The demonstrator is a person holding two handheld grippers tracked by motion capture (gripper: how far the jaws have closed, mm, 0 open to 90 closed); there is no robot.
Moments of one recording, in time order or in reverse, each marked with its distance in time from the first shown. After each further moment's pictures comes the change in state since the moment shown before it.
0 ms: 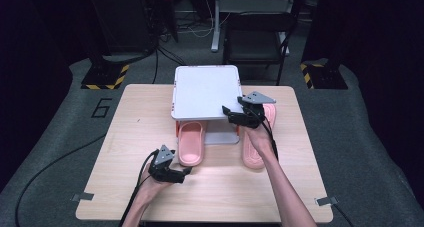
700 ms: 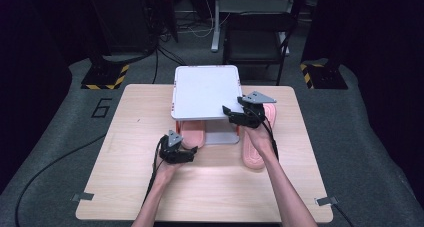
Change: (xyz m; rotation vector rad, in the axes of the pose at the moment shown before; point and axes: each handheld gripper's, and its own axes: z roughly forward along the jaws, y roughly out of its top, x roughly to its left) left arm 0.022 0.028 0.050 -0.015 0.173 -0.108; right arm -0.001 0.000 -0.001 0.002 0.005 0.002
